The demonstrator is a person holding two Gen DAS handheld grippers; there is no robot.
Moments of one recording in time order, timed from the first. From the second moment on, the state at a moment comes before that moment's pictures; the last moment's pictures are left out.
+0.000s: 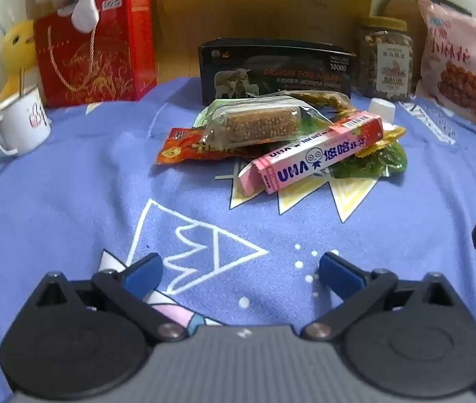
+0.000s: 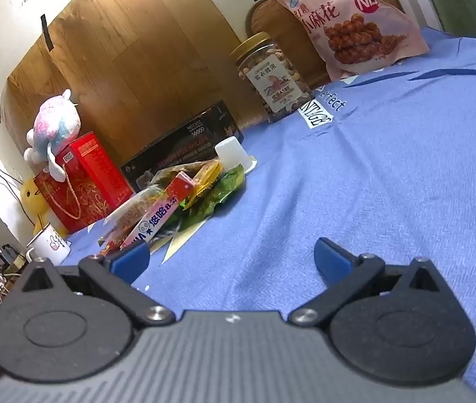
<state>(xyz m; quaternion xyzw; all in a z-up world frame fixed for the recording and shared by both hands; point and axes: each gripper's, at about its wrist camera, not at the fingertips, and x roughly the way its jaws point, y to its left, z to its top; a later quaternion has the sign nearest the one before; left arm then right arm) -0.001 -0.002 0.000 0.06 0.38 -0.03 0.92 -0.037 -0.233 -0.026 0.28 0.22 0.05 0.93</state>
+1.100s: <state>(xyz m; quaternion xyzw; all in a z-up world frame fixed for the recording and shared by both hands) 0.038 0.051 0.004 -0.12 0.38 -0.27 0.88 0.001 -0.209 -0.018 0.25 0.28 0.16 0.91</state>
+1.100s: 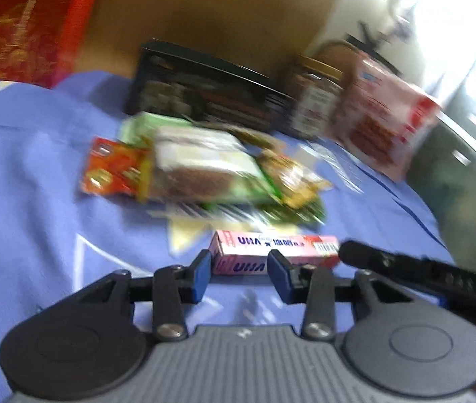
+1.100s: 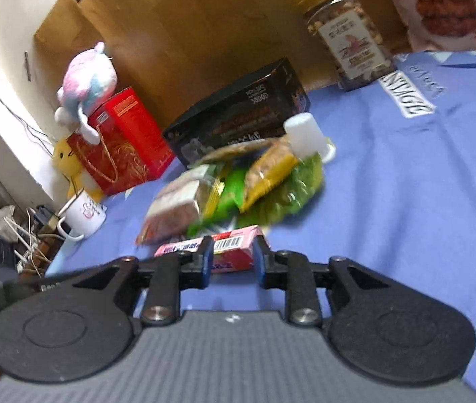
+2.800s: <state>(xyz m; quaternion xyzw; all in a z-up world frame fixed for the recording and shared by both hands) 0.231 0.059 0.049 -0.04 0.35 -0.15 0.93 0.203 -0.209 0.041 0.19 0.25 0.07 0.95</state>
